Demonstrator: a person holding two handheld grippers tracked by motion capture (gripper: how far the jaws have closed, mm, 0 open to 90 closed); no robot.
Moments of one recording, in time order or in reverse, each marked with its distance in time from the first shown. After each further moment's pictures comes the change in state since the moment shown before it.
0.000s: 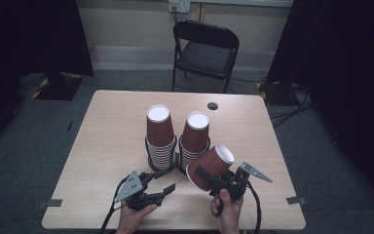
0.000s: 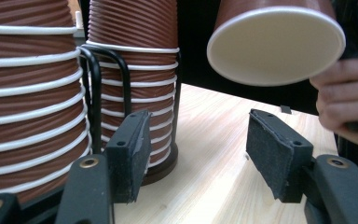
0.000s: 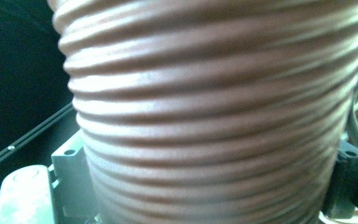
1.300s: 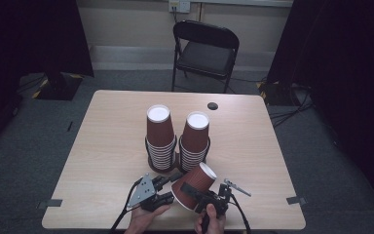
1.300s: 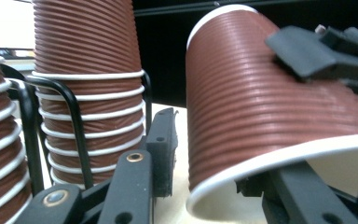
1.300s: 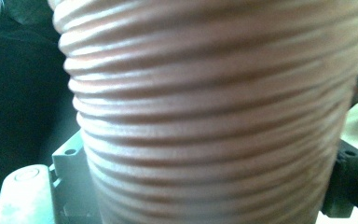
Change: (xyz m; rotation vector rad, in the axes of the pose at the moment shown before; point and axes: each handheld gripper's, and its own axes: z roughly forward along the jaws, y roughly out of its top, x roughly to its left) left arm -0.016 -0.007 0.029 -0.108 -0.043 0.071; right arm -0.004 -0.067 0.011 0.062 0.064 0.303
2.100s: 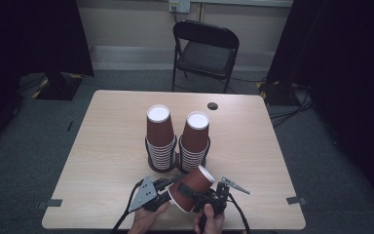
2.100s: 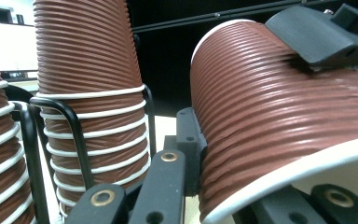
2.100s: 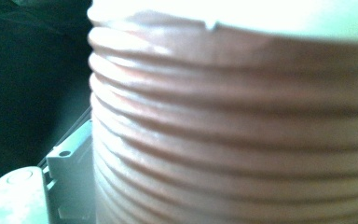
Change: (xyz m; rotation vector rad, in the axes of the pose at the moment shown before) left arm -0.003 -0.001 0.003 -0.038 0.021 0.076; right arm 0.009 0.004 0.006 0.018 0.003 -0.088
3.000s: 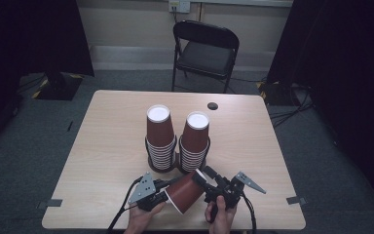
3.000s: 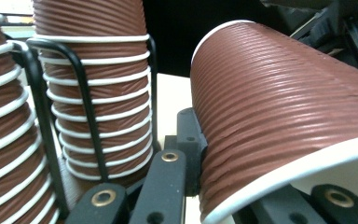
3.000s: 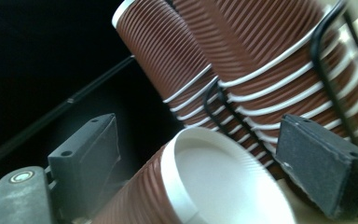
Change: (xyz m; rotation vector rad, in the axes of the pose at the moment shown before) left arm 0.010 0.004 -0.010 0.204 -0.024 -0.072; right arm -0.002 0.029 -0.022 -0.134 -0.150 -0.222
